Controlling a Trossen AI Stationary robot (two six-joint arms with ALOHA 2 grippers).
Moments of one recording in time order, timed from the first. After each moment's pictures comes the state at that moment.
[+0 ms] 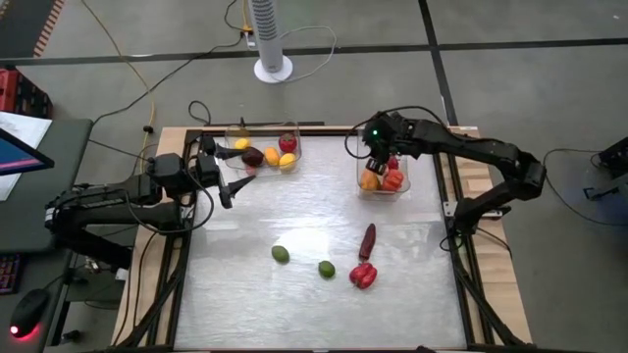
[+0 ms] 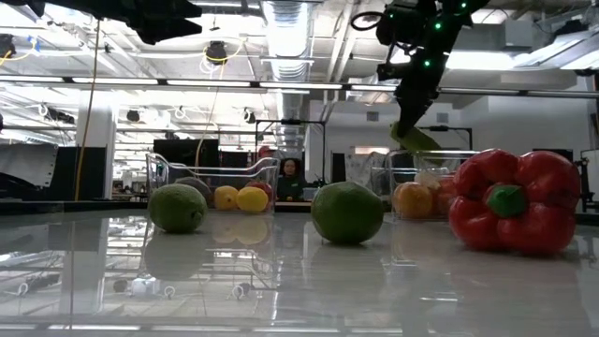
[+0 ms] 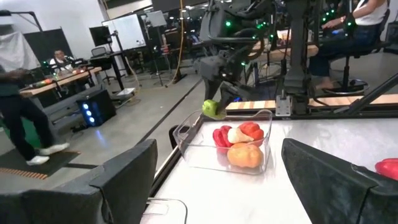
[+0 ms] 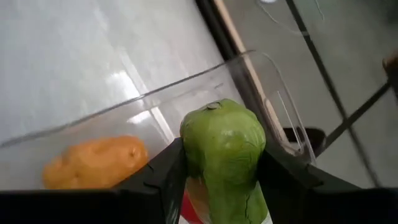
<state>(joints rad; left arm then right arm) 0.22 0.58 0.57 -0.02 -0.15 0.17 -0.49 1.44 1.20 -0.81 0.36 -0.15</state>
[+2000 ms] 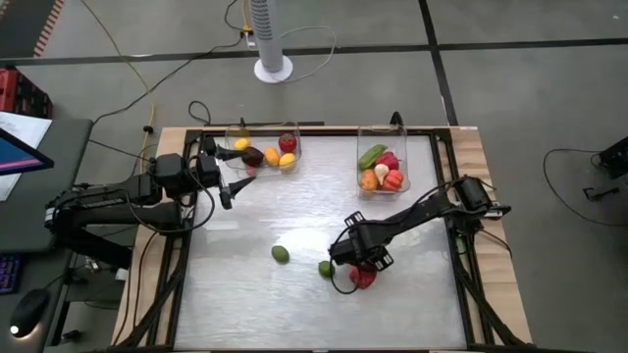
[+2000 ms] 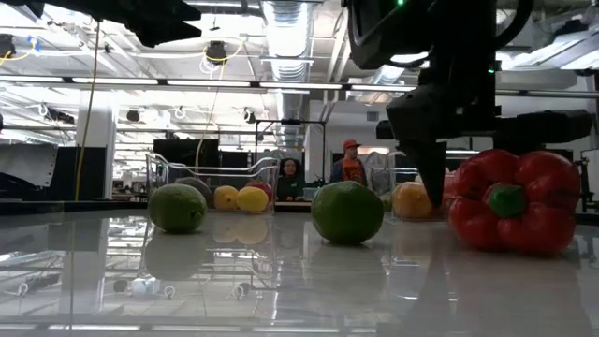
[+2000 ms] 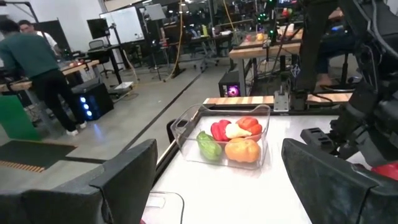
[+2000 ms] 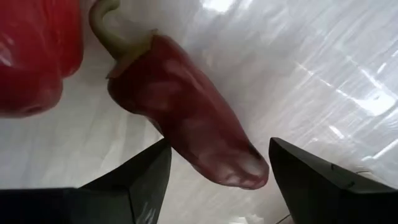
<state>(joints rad) 0.22 0.58 0.57 -0.04 -0.15 0.15 0.29 1.94 1.32 -1.12 0.24 -0.26</state>
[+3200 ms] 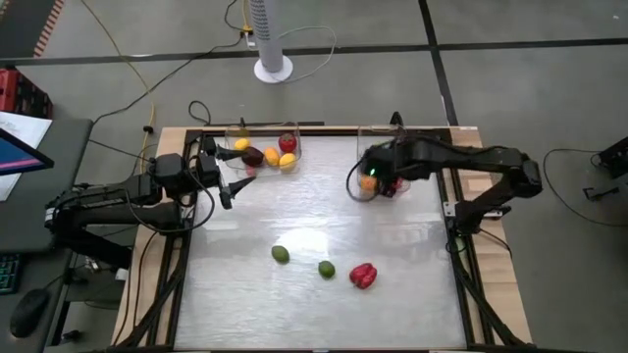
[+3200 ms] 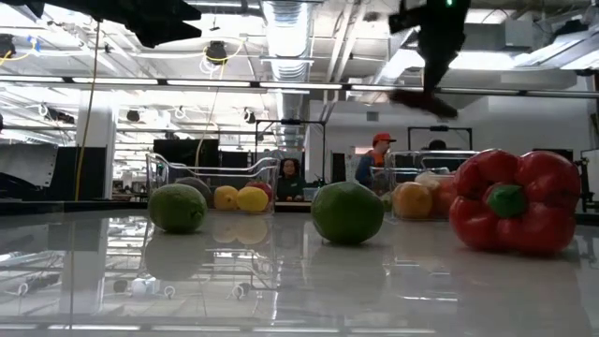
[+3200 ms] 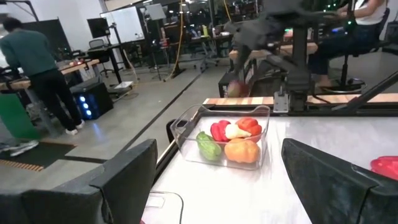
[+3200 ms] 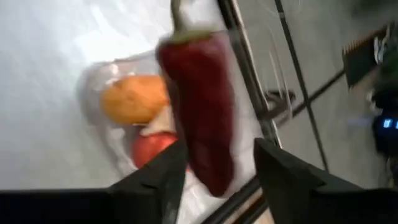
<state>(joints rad) 0.22 0.58 0.57 -0.04 -0.15 0.14 -0.13 1.47 1.46 -1.38 0.60 0.18</state>
